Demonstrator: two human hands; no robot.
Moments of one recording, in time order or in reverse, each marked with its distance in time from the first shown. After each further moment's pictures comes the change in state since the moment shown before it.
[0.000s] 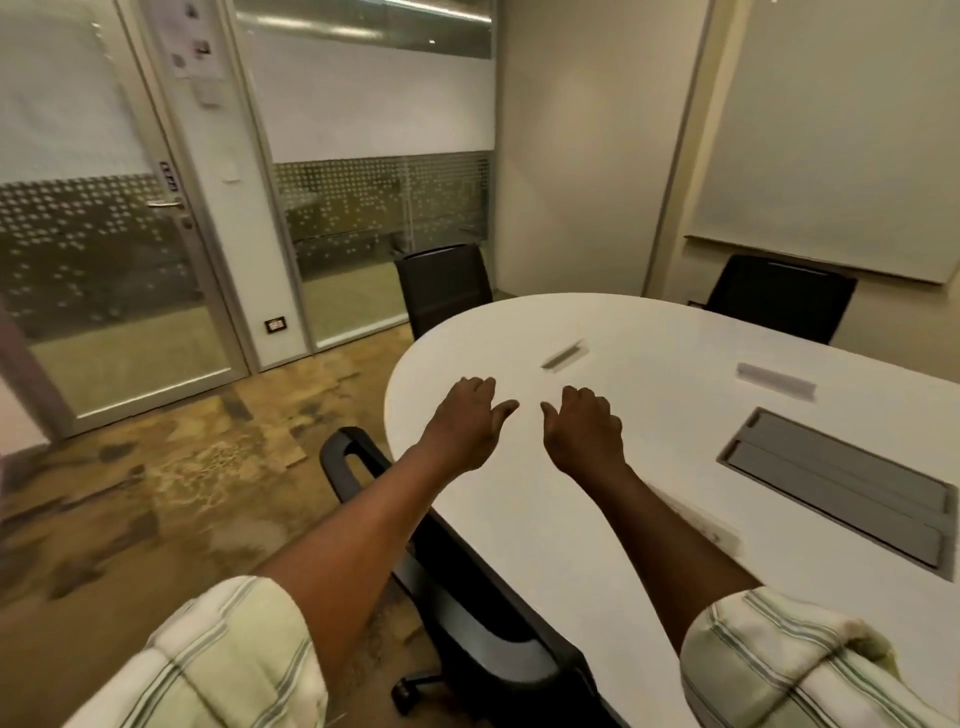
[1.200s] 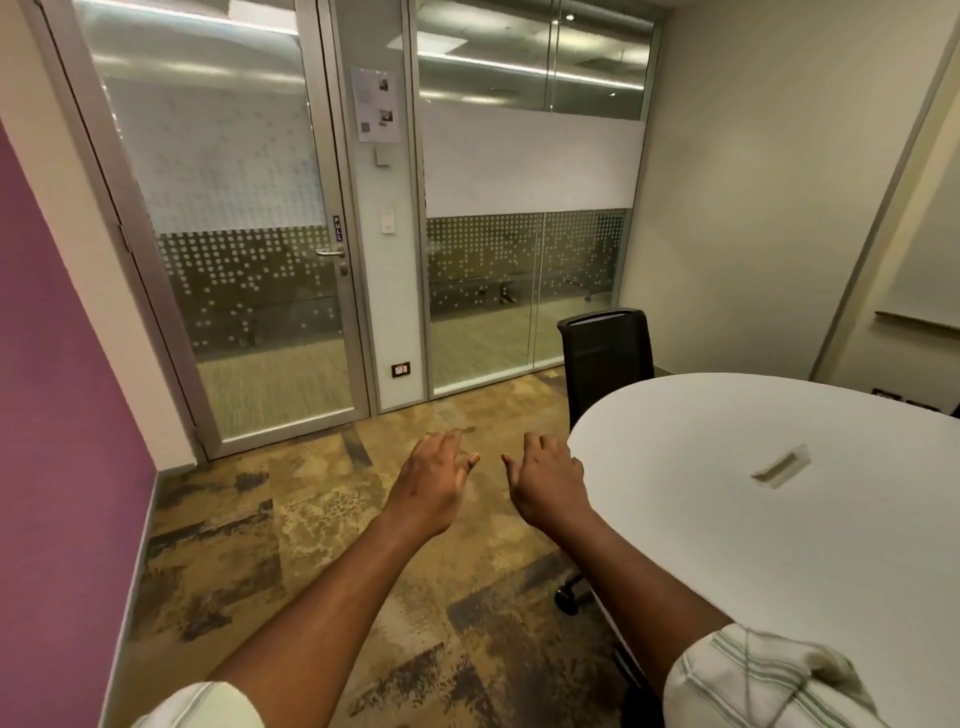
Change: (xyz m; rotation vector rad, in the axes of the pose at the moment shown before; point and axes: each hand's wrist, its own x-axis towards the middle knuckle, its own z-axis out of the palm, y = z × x) left_hand 0.043 -0.412 -0.172 0.049 0.249 -0.195; right_hand 0.133 -0.411 0.183 0.134 -0.148 -0.311
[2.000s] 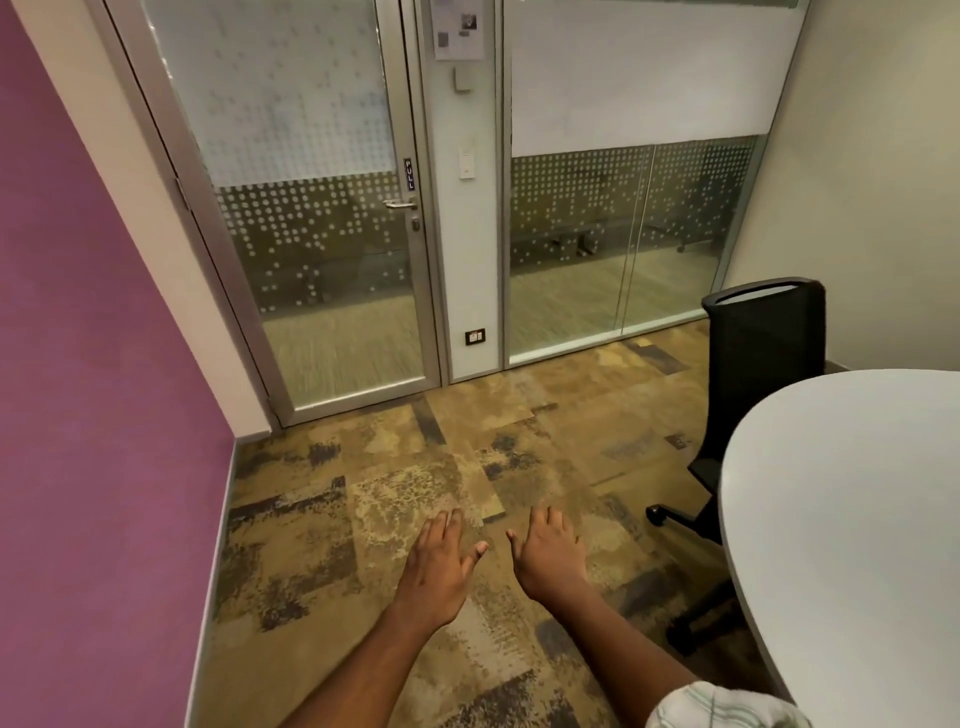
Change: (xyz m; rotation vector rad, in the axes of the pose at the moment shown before) left_hand 0.098 -0.298 0.079 0.101 -0.285 -0.372; right_hand 0.182 -0.113 0.270 0.042 -0.399 0.093
